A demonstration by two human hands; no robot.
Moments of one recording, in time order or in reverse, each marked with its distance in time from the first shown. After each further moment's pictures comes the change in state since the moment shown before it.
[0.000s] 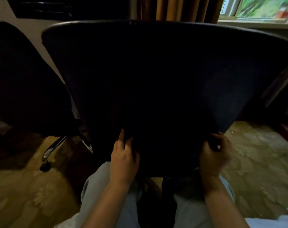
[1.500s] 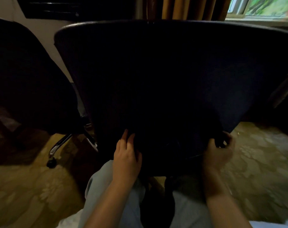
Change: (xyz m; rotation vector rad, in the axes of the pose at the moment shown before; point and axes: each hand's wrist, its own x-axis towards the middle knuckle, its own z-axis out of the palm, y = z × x) left_hand -0.001 -0.001 -0.003 -0.014 0.033 -0.015; right_hand 0.005 -0.003 0.015 0.118 0.045 0.326
